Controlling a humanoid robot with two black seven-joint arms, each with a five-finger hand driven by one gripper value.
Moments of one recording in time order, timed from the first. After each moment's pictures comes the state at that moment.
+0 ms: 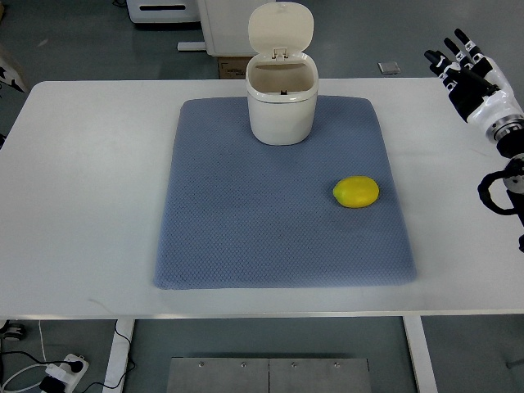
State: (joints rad) left arm -0.03 0.00 -0.11 -0.27 -0.07 0.19 -0.41; right arm 0.75 -0.28 1.14 0.77 -0.41 0.17 0.12
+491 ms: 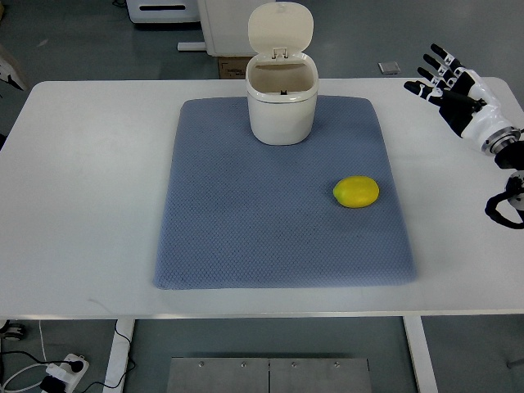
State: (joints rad) left arm -0.03 0.00 -0.11 -0.27 -0.07 0.19 -0.41; right arm 0.75 -0.36 0.88 0.77 -0.53 0.25 0.25
